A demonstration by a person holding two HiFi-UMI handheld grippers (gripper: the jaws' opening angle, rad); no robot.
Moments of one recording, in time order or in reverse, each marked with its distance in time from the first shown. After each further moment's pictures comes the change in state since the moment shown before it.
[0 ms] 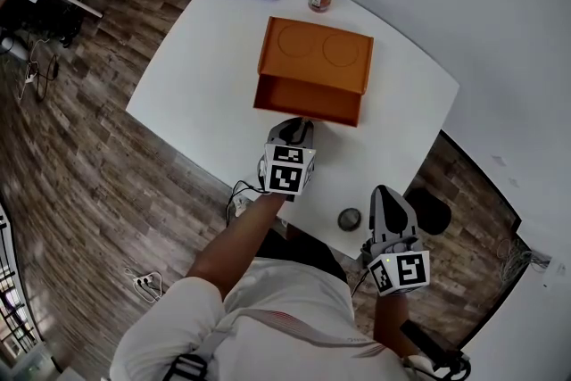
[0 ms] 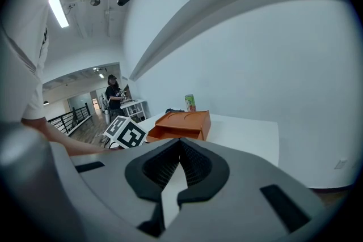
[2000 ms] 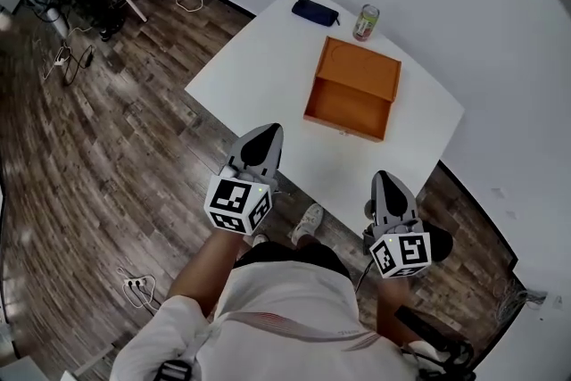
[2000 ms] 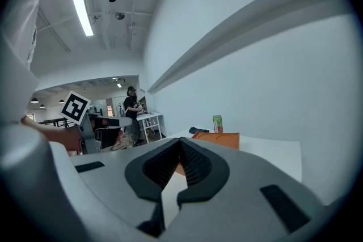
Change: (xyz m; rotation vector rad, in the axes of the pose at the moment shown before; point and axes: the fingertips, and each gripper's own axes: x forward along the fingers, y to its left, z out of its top) left arm -0.298 0.051 0.073 0.045 -0.573 0.007; right arm -0.025 0.113 0.046 -0.090 -0.167 0.121
